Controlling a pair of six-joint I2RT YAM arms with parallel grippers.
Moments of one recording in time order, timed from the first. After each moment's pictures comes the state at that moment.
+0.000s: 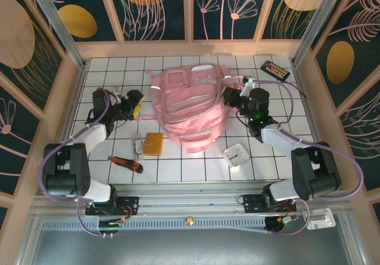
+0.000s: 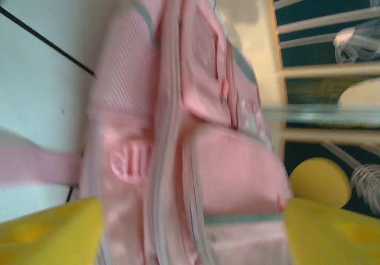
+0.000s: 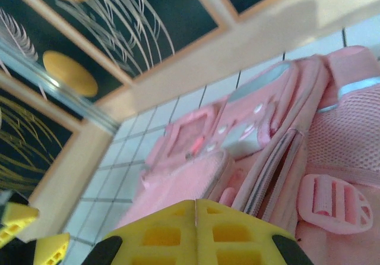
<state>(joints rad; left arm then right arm) -0.04 1.44 0.73 0.19 0.66 -1.04 0.33 1.40 0.69 0.51 -0.27 0.63</state>
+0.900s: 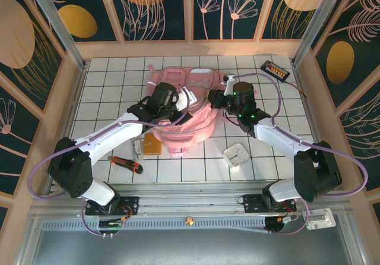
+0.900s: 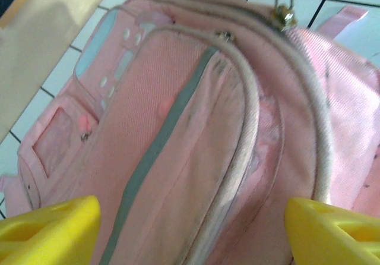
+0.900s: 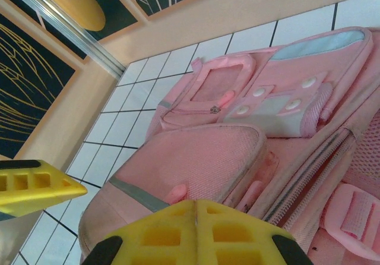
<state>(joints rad) -0.69 1.52 1.14 -0.27 0.01 0.44 0.49 1.40 0.87 0.20 -0.23 0.53</state>
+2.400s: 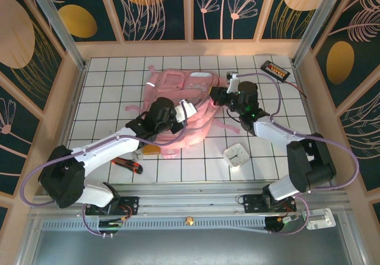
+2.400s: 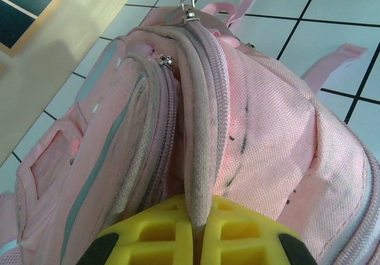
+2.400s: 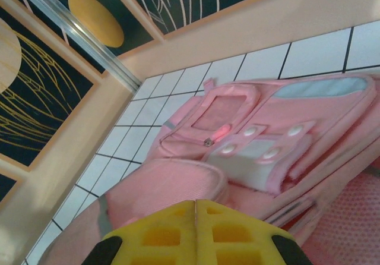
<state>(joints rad) -0.75 1.40 0.91 -0.04 -0.03 0.43 0.39 1.50 0.83 0.45 -0.35 0.53</state>
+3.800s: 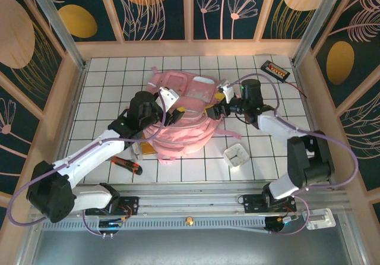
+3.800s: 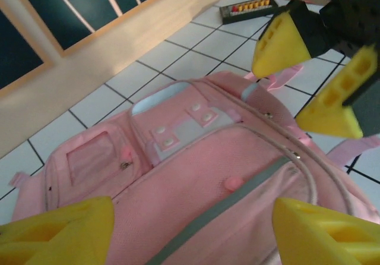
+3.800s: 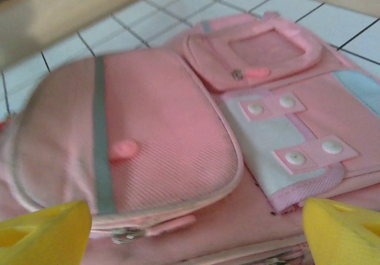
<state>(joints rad) -0.62 1.27 0.89 -0.02 0.09 0.22 0.31 1.55 0.92 0.04 -0.71 -0.24</state>
